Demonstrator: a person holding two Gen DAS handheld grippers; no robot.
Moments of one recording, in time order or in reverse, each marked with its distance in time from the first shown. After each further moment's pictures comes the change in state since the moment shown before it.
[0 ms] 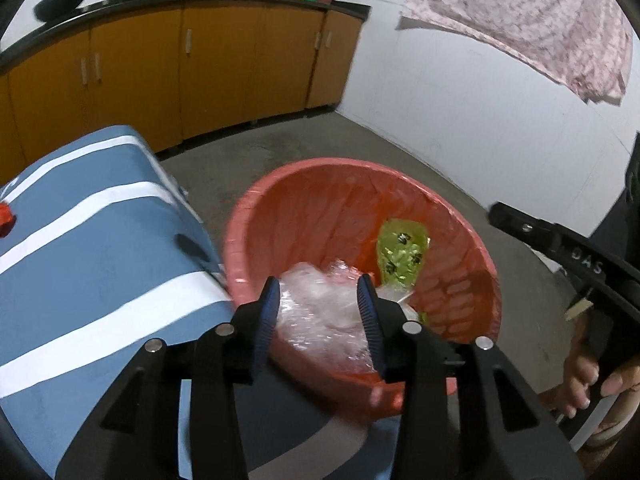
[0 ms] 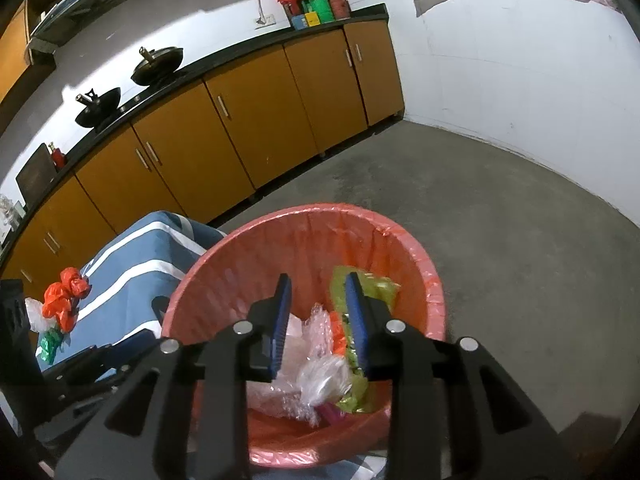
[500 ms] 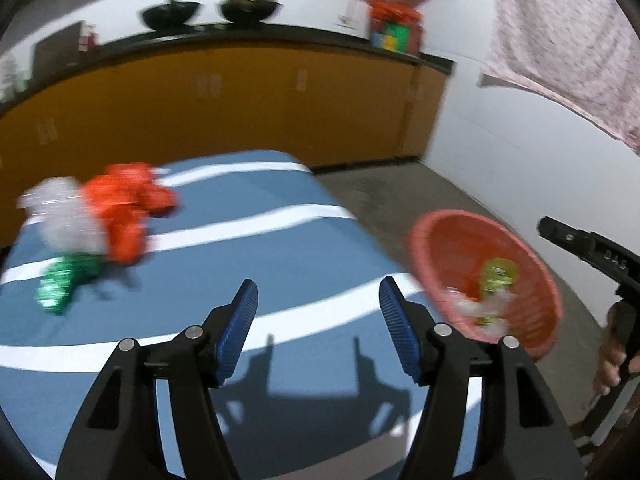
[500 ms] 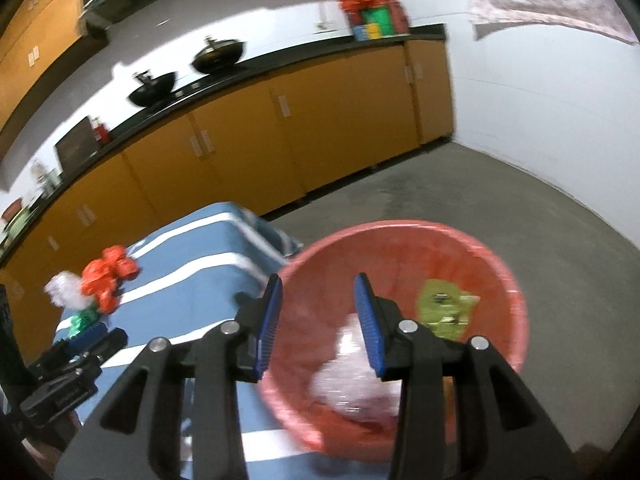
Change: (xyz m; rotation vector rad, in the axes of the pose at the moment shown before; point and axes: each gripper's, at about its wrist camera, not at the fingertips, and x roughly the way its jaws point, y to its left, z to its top) left arm -0.110 0.112 -0.036 -0.128 -0.170 0.288; right arm -0.016 0.112 -0.010 -0.153 -0.009 0.163
